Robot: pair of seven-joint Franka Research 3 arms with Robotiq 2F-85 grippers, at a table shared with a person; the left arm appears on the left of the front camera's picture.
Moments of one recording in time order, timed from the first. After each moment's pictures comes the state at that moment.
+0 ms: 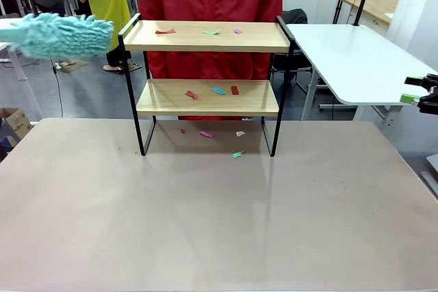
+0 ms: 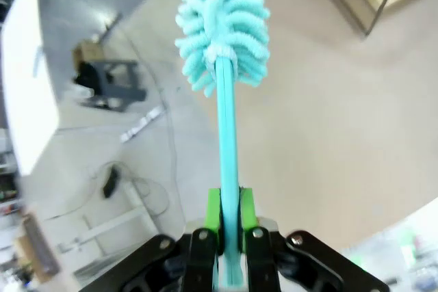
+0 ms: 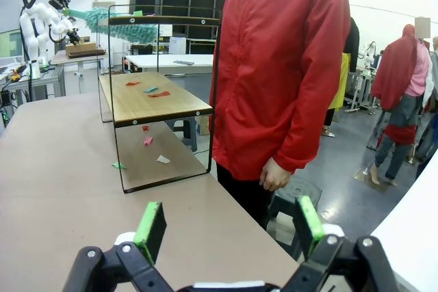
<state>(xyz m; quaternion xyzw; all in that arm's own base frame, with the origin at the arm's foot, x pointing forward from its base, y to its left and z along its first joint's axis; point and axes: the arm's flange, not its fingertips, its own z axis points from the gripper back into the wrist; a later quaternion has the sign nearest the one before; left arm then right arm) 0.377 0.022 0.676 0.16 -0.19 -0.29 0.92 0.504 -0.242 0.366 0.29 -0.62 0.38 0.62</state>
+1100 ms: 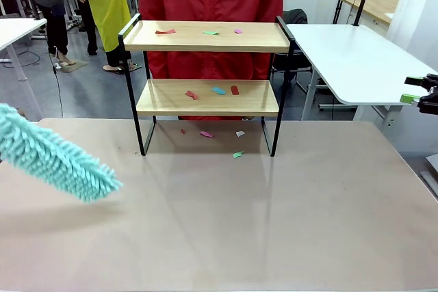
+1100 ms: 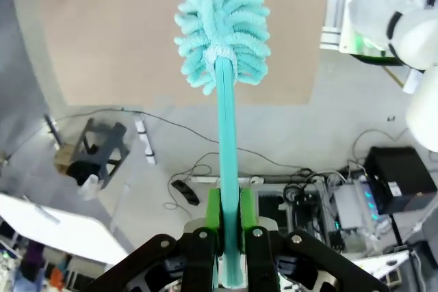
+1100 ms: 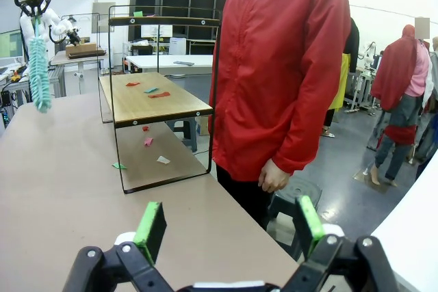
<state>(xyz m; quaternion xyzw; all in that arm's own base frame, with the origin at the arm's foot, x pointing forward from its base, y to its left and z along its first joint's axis) 0.314 -0.009 0.655 0.13 0.09 -0.71 0.69 0.504 -0.242 0.366 0.30 -0.62 0.38 0.62</state>
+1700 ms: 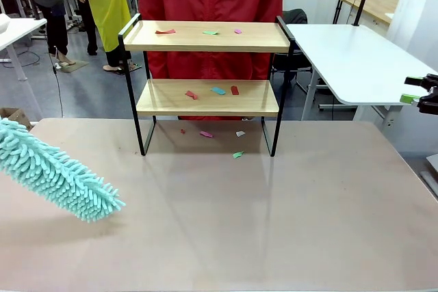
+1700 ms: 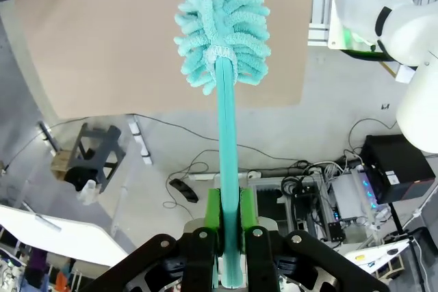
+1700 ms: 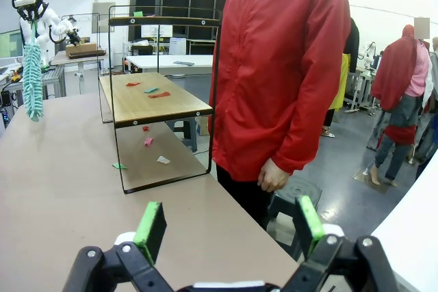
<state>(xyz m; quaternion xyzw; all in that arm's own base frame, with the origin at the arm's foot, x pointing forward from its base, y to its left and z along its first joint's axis) 0.312 -0.025 0.644 0.13 0.11 -0.72 0.68 0.504 -0.242 0.366 0.30 -0.62 0.38 0.62</state>
